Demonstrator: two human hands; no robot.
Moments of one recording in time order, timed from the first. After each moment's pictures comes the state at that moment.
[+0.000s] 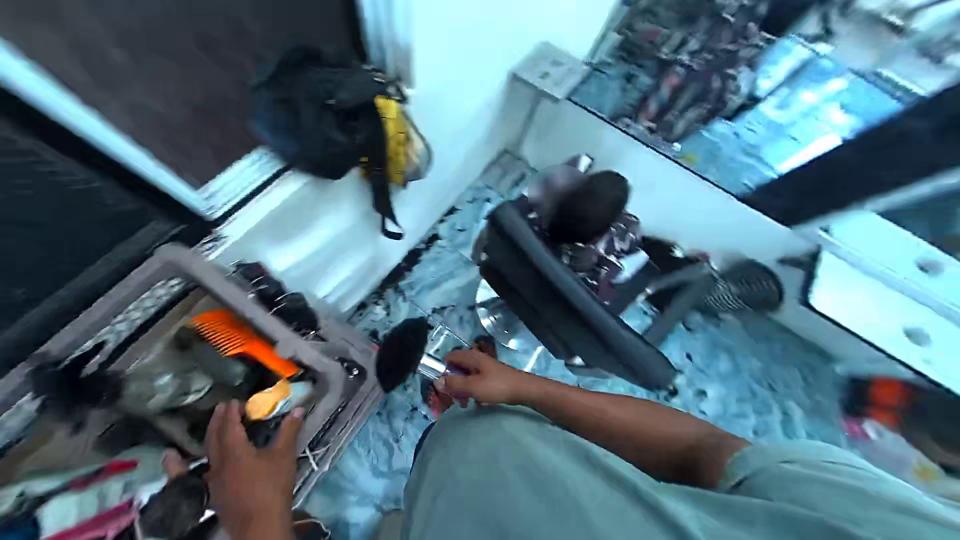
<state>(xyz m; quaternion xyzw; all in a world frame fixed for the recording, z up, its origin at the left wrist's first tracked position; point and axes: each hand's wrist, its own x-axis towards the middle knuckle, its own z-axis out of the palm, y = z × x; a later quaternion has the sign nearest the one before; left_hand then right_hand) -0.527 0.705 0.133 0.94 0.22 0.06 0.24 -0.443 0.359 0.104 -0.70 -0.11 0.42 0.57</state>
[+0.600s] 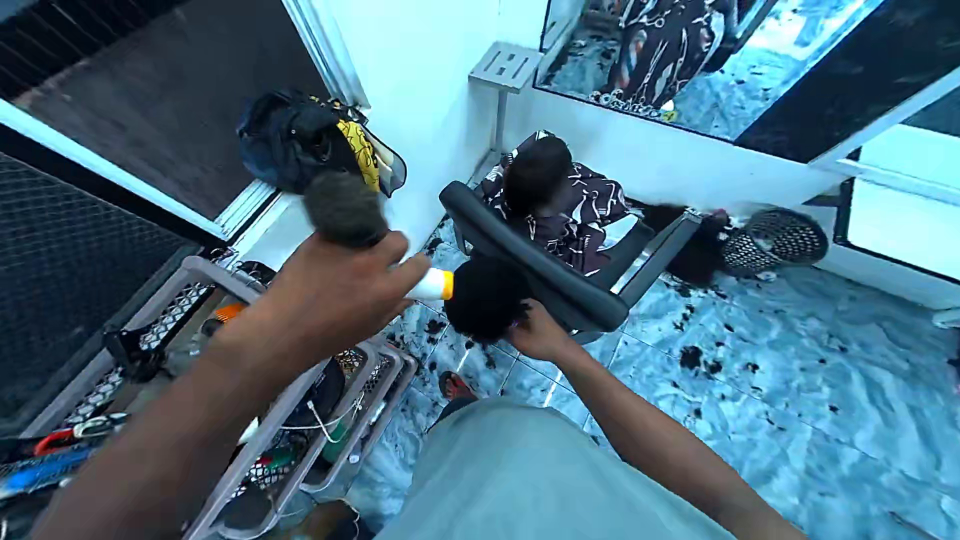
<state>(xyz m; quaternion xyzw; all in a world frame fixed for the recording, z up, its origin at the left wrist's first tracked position) -0.448 0.504 0.337 0.84 -0.53 0.08 -0.08 -0.527 0.232 0.129 -0.81 -0.05 0.05 0.58</state>
